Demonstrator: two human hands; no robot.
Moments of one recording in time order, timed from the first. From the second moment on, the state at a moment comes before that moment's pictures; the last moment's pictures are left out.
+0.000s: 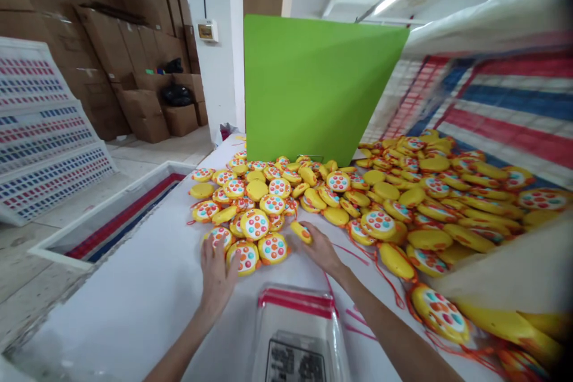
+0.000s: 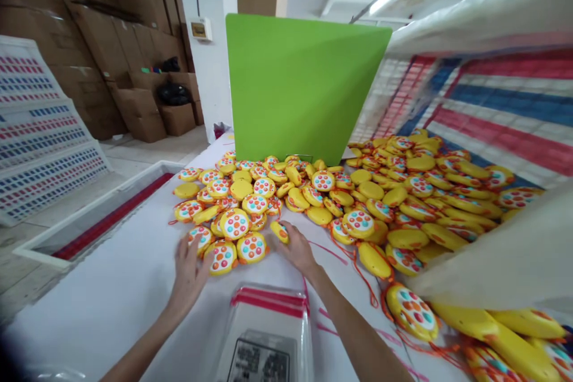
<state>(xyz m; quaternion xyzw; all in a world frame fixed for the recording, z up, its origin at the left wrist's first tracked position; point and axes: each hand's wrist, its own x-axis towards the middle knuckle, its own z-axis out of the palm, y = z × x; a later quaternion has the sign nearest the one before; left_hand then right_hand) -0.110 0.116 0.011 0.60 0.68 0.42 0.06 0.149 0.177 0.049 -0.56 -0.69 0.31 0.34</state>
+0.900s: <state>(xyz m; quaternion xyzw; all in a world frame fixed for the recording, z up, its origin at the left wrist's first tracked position) 0.004 0.008 0.021 0.86 0.49 0.17 0.04 0.136 0.004 0.010 -0.53 -0.37 0.47 0.61</state>
